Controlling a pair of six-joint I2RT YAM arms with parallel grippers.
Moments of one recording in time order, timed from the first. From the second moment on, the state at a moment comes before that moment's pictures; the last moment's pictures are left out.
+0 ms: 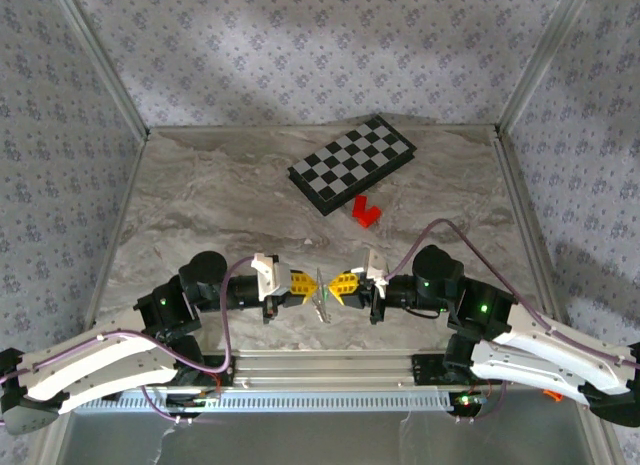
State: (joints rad) left arm -1.10 0.68 0.66 -0.10 0.33 0.09; right arm 1.11 0.70 0.74 -0.25 -0.28 -0.04
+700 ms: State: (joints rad) left arm -1.10 0.68 0.66 -0.11 0.32 0.09; right arm 1.11 0.70 0.74 -0.24 -0.27 -0.03
